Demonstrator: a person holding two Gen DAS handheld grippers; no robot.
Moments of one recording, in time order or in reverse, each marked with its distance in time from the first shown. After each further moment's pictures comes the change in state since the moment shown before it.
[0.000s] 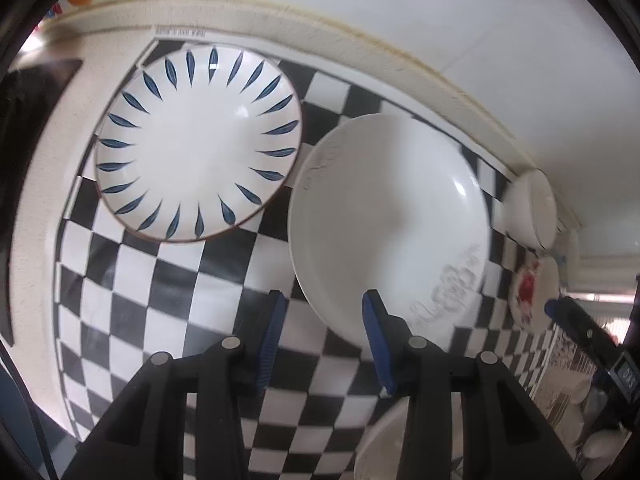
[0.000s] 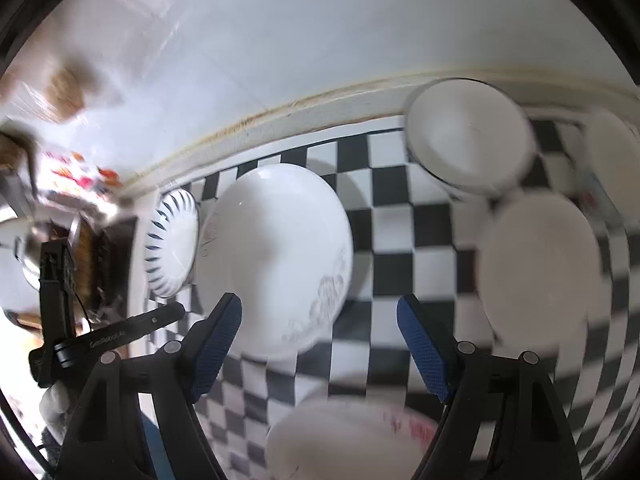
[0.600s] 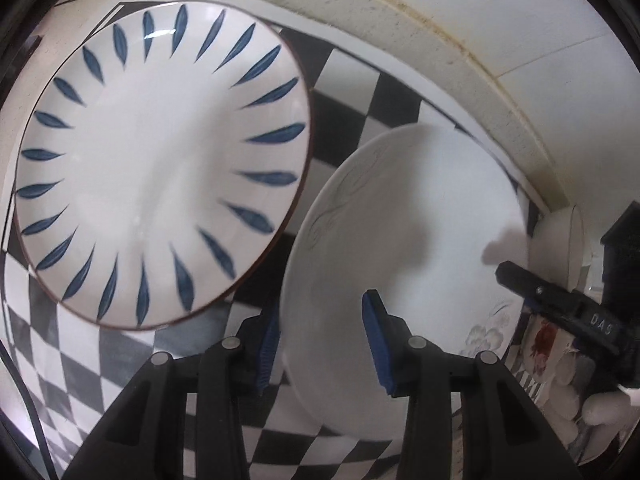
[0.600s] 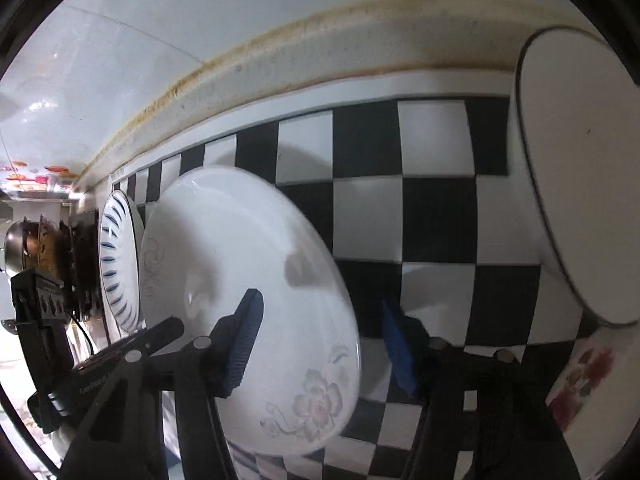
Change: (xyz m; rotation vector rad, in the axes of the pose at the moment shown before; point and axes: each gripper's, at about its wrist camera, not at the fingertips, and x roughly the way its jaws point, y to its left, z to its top) left arm 0.066 0.005 0.038 -0.056 0.035 -0.056; right arm 0.118 -0.022 0.063 0.037 0.194 0.018
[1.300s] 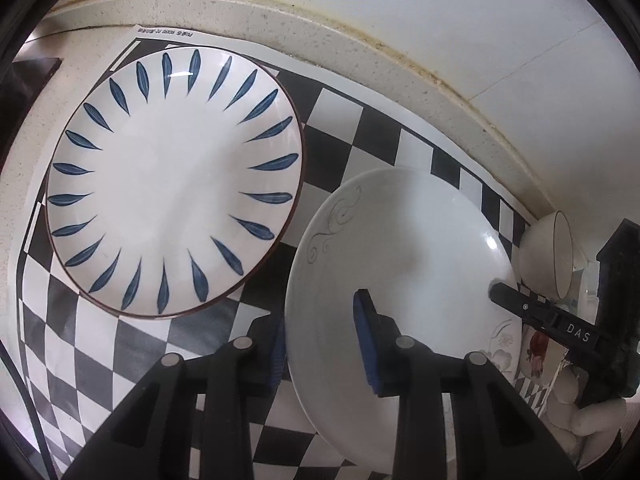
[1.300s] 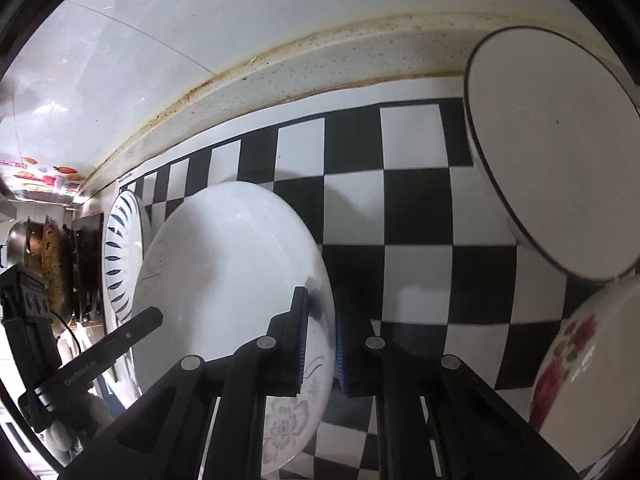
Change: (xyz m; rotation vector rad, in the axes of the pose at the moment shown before) left arm -0.035 0.008 -0.011 0.031 -0.119 0.019; right arm -0.016 -0.003 -0.022 -0.007 -0.058 0.012
